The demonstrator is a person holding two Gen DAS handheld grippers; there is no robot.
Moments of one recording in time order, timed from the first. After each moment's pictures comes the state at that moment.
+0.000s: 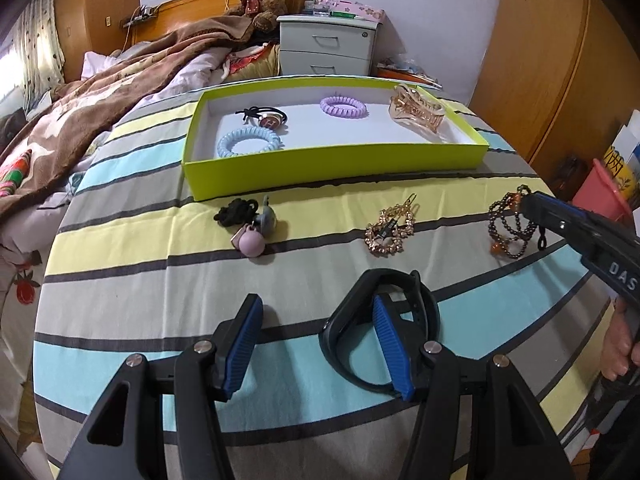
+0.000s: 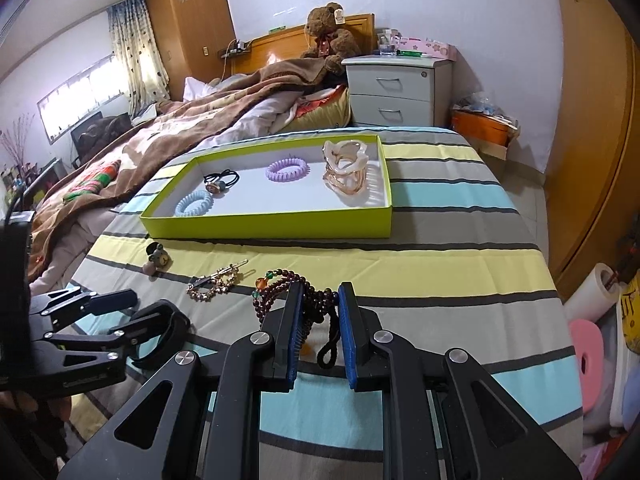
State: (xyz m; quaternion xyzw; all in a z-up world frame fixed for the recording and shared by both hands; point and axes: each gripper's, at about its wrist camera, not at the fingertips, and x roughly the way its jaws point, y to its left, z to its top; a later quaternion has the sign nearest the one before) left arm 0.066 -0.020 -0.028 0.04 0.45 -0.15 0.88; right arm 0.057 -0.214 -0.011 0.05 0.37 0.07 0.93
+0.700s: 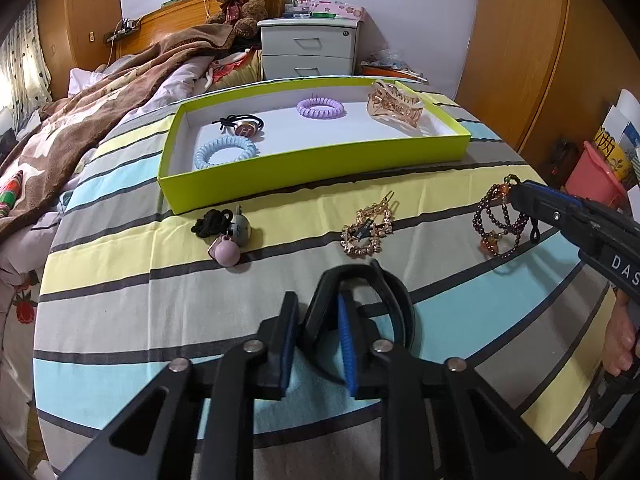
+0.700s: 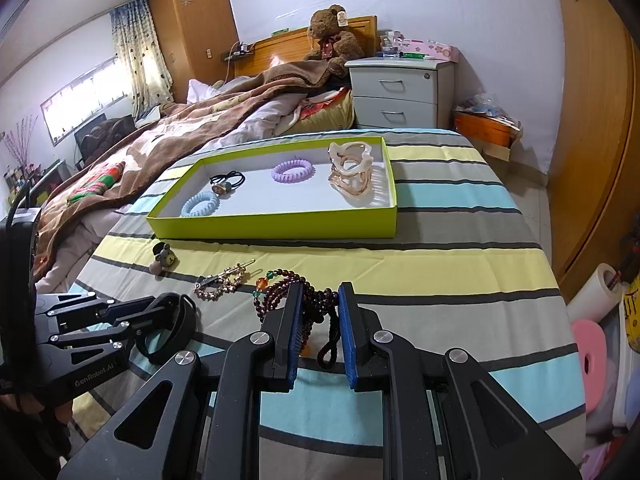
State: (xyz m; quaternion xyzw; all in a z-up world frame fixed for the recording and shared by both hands) left arm 0.064 -0.029 -0.027 0.06 0.45 -0.17 0.88; right arm 0.056 -0.214 -0.011 0.06 0.36 0.07 0.93
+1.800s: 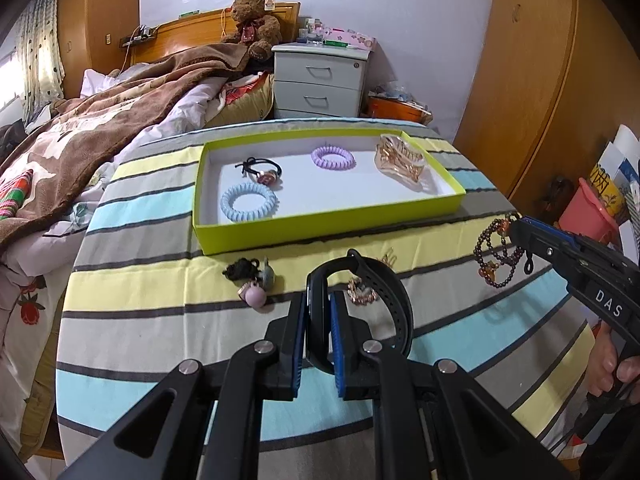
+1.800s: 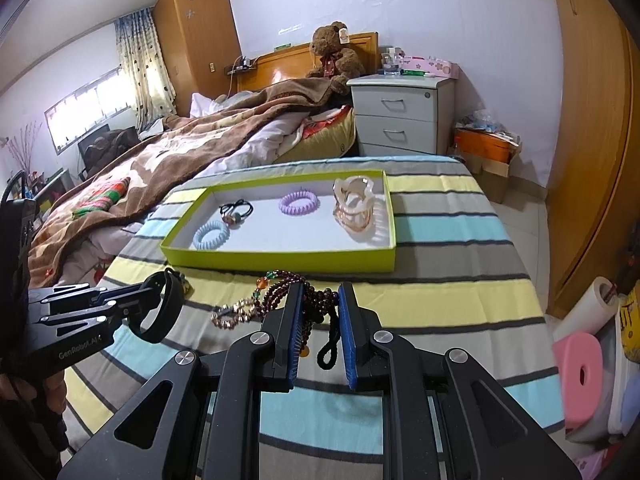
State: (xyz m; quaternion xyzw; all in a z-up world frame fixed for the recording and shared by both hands) left arm 0.066 -0.011 0.014 0.02 0.41 -0.17 0.89; right arm 0.056 -0.212 0.021 0.06 0.34 0.07 0.94
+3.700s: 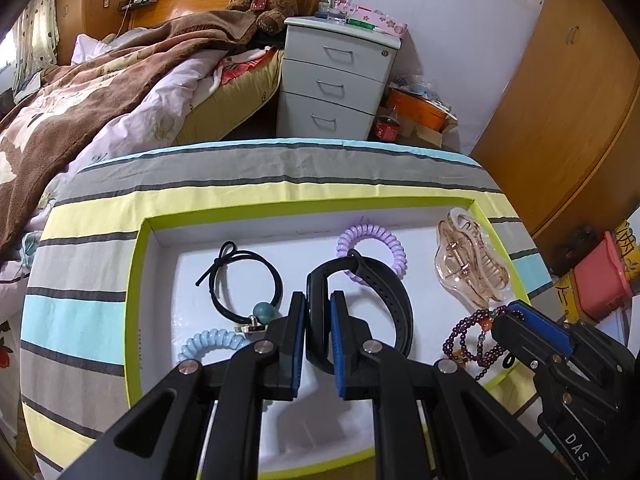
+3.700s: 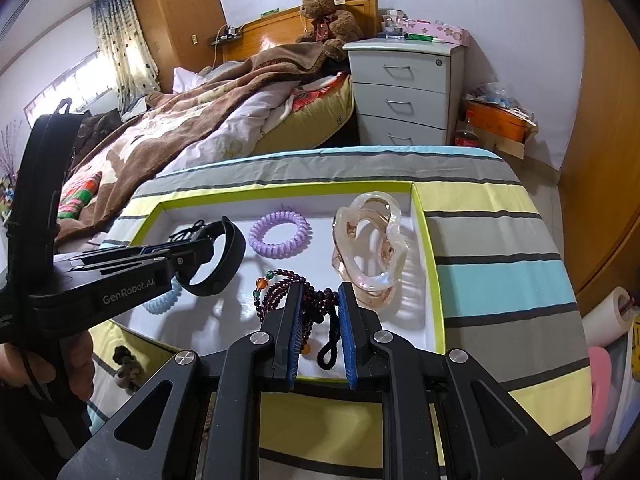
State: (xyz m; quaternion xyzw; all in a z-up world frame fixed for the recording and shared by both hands) left arm 0.232 -0.047 -0.005 -0.02 0.47 -0.16 0.87; right arm 0.187 -0.205 -0.007 0.06 0.40 0.07 0.91
